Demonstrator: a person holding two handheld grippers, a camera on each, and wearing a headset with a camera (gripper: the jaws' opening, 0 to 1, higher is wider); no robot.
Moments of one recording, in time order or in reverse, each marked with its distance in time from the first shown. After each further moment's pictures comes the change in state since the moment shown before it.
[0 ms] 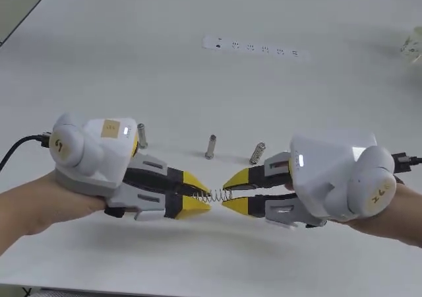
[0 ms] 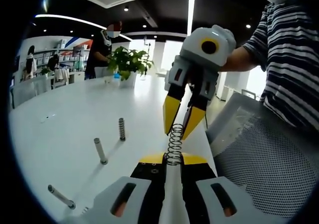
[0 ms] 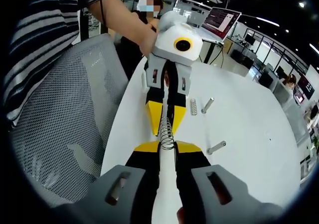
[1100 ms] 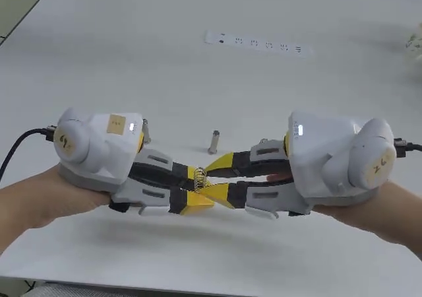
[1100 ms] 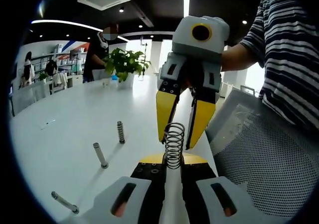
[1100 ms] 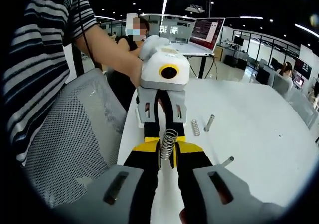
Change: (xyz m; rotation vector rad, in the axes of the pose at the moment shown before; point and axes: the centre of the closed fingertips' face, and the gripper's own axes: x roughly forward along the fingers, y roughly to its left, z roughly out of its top) left arm 0.001 -0.005 0.003 0.046 0.011 -0.010; right arm 0.012 -0.006 0.041 0.188 -0.184 -0.002
